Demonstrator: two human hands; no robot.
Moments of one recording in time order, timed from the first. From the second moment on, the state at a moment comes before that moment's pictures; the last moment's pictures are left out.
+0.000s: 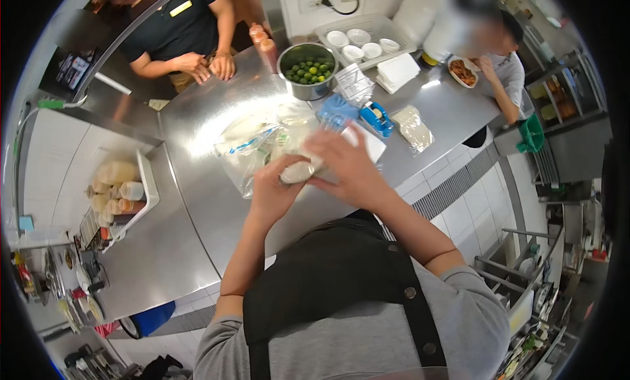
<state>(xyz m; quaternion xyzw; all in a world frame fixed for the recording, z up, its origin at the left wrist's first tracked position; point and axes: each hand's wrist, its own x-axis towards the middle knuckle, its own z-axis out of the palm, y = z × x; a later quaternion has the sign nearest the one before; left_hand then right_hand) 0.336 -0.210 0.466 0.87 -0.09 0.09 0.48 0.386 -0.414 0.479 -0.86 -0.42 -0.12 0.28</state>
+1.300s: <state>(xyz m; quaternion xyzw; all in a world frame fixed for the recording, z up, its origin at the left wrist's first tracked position) 0.347 -0.165 0.399 0.93 0.20 0.04 0.30 0.434 -0.462 0.394 -0.86 -0.21 -0.20 0.41</state>
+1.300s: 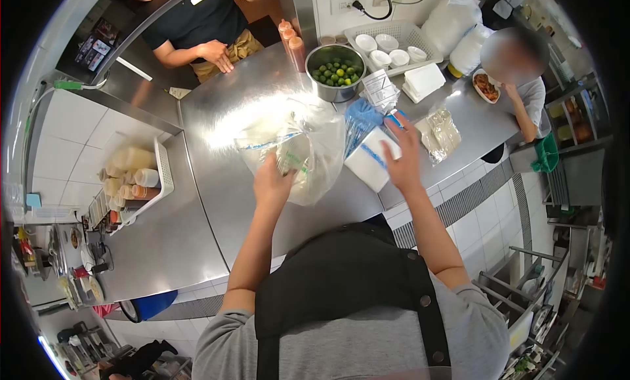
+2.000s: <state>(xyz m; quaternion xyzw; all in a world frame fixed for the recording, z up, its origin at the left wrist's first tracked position) 0.310 -0.144 0.421 0.74 0.05 0.10 0.66 0.402 -0.394 0.415 -0.58 -0.04 -0.03 0.81</state>
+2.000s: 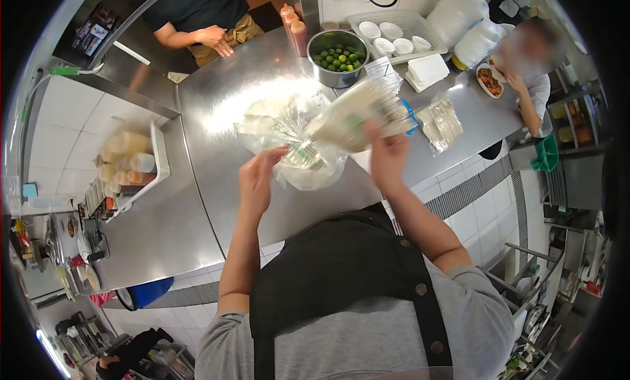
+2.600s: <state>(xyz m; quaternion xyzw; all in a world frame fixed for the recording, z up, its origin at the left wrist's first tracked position) 0.423 -0.098 0.335 0.98 0.04 -0.19 -0.02 0.536 -0.660 0.233 -0.96 -0.11 -0.18 0.20</state>
